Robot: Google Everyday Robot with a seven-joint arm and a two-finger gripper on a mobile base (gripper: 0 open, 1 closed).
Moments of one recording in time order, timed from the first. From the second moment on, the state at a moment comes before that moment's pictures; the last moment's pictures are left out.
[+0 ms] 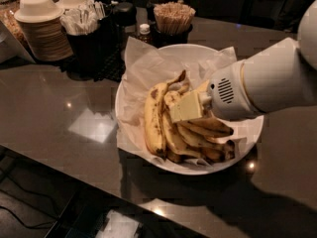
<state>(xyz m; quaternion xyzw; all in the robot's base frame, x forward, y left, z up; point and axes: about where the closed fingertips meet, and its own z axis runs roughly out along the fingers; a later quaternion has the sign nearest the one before) 0.428 -0.054 0.914 -0.17 0.92 0.26 0.24</state>
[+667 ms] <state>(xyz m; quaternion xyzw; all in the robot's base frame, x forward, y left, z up) 0.425 -0.055 0.913 -0.17 0.91 0.30 0.22</state>
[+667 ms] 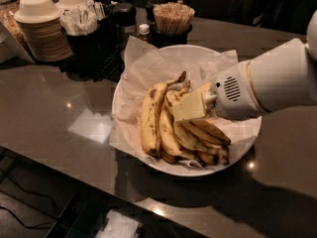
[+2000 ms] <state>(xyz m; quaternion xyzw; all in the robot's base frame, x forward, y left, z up) 0.390 -0.094 1.058 -0.23 0.78 0.50 0.31</state>
